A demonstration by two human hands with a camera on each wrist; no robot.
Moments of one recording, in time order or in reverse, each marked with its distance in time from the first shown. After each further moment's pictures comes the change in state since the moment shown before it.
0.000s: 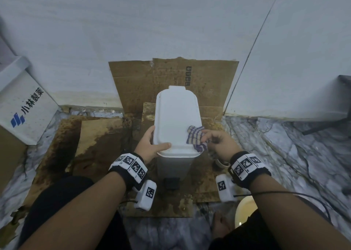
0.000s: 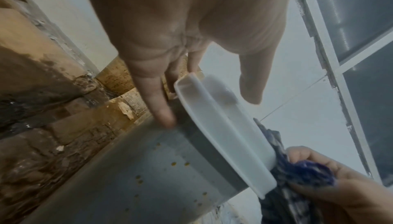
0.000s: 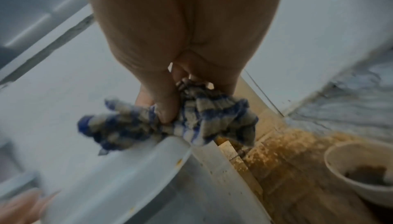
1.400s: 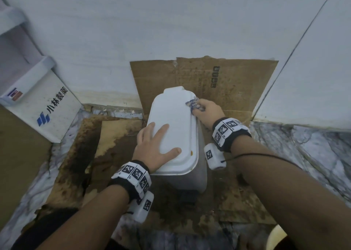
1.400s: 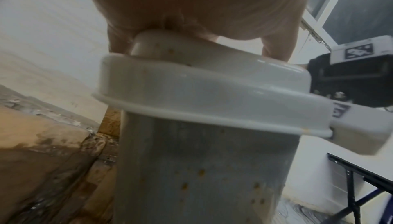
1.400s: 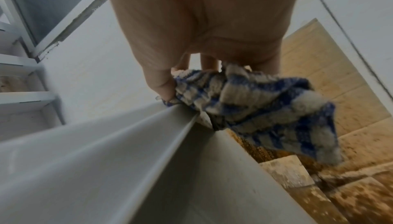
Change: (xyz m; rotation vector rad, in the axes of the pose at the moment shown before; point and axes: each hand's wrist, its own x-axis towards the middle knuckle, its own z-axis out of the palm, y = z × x) left_hand 0.031 0.001 -0.059 0.961 0.146 0.108; right_hand 0.157 -0.084 0.073 -0.423 0.069 -0.095
